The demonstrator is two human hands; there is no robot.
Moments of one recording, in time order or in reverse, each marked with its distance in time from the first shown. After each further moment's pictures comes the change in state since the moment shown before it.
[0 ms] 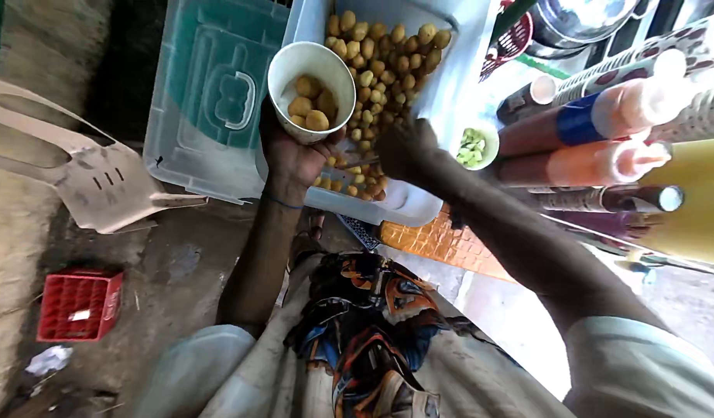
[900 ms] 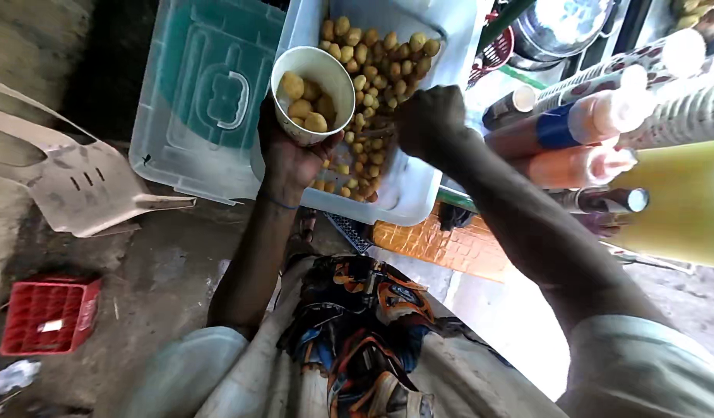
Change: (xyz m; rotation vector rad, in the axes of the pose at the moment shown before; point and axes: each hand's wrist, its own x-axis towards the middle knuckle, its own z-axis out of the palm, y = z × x) left_hand -0.004 -0.003 0.003 0.001 0.022 -0.036; right_hand -0.022 0.024 -0.036 -0.012 0.111 0.182
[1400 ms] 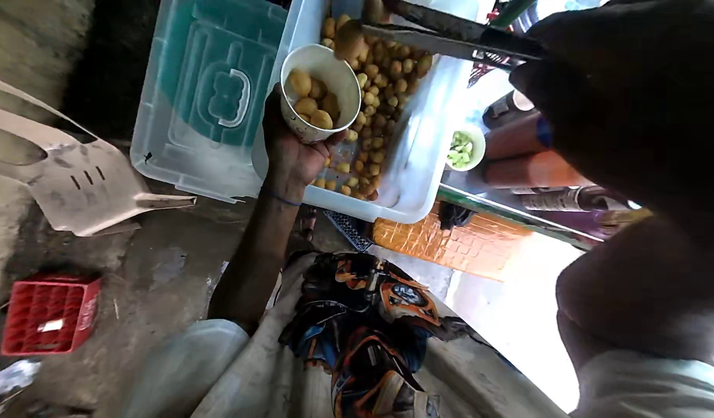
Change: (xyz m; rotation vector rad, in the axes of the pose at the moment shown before) left_hand 0.004 -0.001 -0.003 0.040 -0.065 0.034; right_hand -0.120 0.085 -0.044 0.234 0.584 -0.182
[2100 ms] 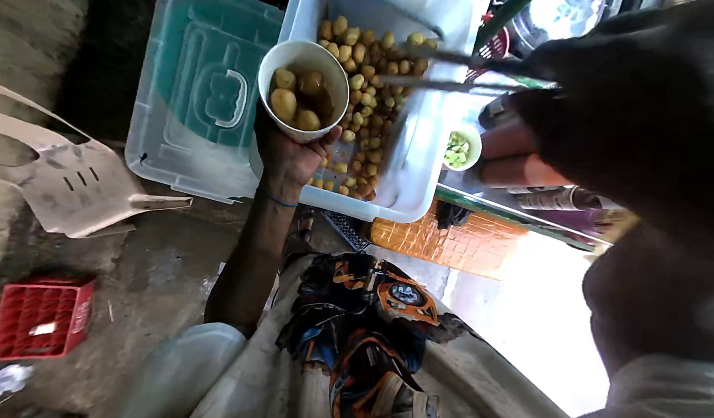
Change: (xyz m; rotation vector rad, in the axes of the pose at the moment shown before) left_hand -0.002 0.001 -0.003 -0.091 -0.011 -0.018; right_hand -0.006 0.002 0.005 -0.138 -0.074 0.057
